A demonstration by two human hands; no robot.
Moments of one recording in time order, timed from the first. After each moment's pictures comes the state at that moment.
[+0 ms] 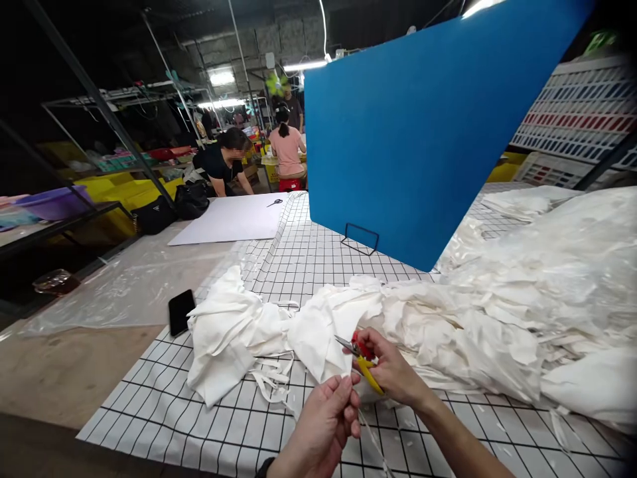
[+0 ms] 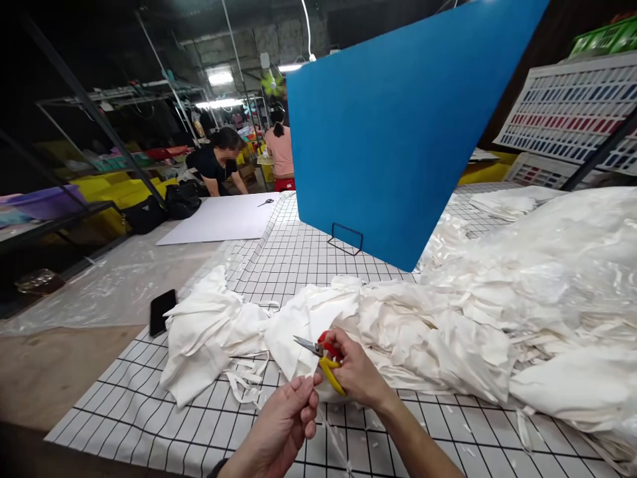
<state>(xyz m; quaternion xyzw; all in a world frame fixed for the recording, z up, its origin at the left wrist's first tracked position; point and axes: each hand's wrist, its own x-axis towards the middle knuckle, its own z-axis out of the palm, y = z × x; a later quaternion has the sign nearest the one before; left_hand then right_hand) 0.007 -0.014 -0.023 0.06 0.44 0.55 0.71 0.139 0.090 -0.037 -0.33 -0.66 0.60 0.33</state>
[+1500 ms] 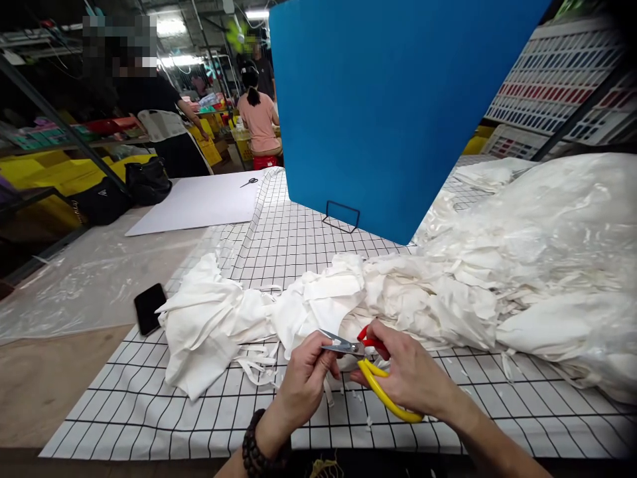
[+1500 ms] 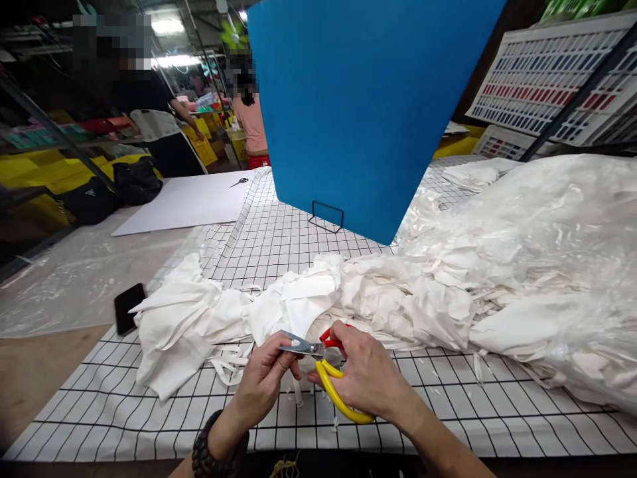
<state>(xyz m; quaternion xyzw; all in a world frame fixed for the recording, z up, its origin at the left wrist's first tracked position) -0.025 0.004 -0.015 0.60 0.49 0.46 0.43 0.172 0.053 0.018 -0.48 -0.82 0.29 0.13</state>
